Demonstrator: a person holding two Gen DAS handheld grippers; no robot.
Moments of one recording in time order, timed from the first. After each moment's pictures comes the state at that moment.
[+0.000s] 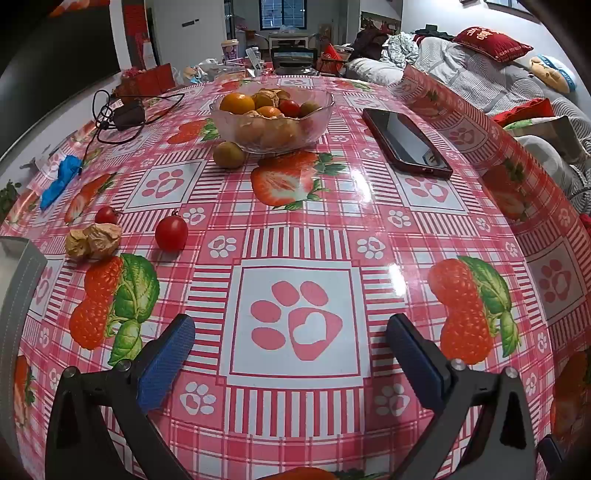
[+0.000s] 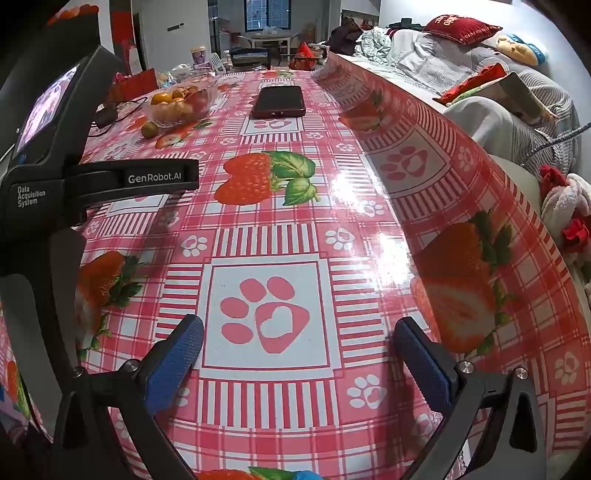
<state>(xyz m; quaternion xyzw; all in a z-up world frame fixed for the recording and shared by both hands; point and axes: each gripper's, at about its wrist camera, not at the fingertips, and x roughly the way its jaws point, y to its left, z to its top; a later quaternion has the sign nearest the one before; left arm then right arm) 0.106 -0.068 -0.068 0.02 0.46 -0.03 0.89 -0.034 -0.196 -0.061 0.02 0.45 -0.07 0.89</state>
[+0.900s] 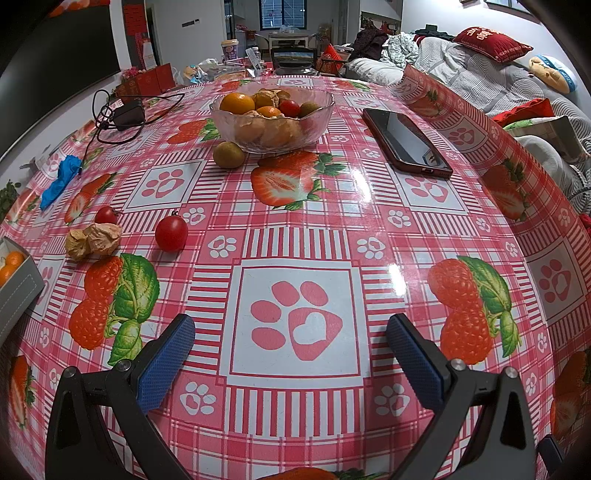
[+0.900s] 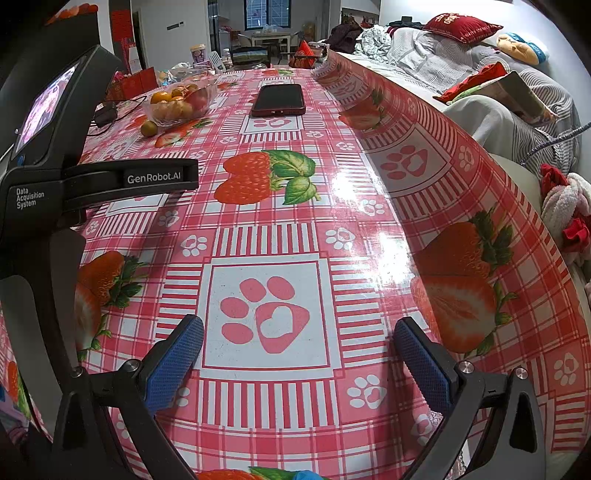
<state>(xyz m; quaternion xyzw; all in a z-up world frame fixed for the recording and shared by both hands) 0.106 -0.067 -0.067 0.02 0.46 -0.03 0.89 -0.035 -0.198 -0.062 0.02 0.45 -0.07 0.89</state>
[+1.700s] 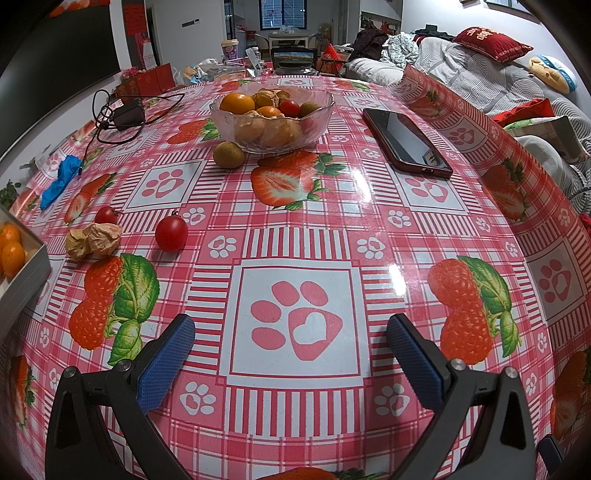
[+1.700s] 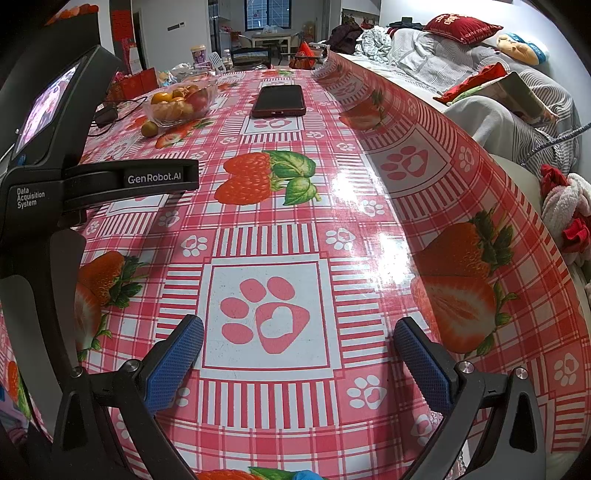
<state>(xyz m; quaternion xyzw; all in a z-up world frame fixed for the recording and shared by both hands) 0.107 -0.067 -0.067 0.02 0.45 -0.03 0.89 -0.036 -0.199 -0.062 0.02 0.45 -0.07 0.89</state>
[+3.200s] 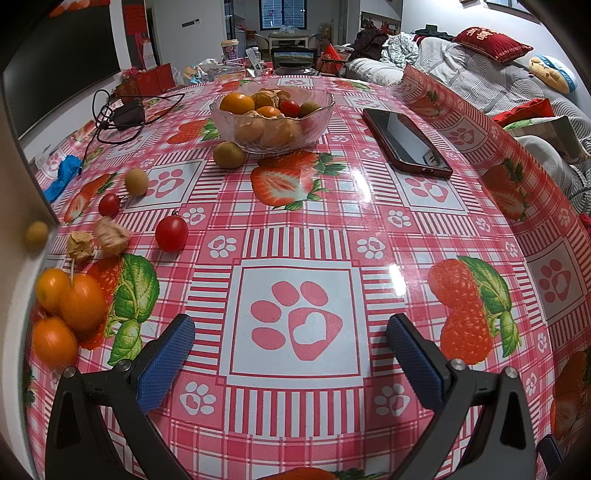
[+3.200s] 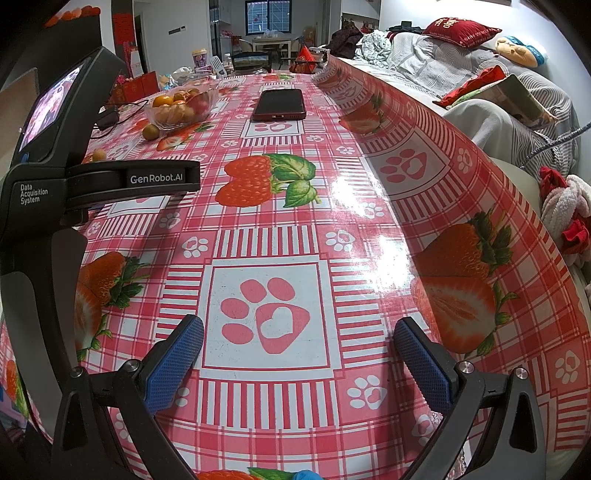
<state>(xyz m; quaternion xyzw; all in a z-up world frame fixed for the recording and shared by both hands) 0.107 -0.068 -0.066 0.02 0.45 -0.03 0.89 -0.037 -0.195 -0.061 0.02 0.45 -0.07 0.89</state>
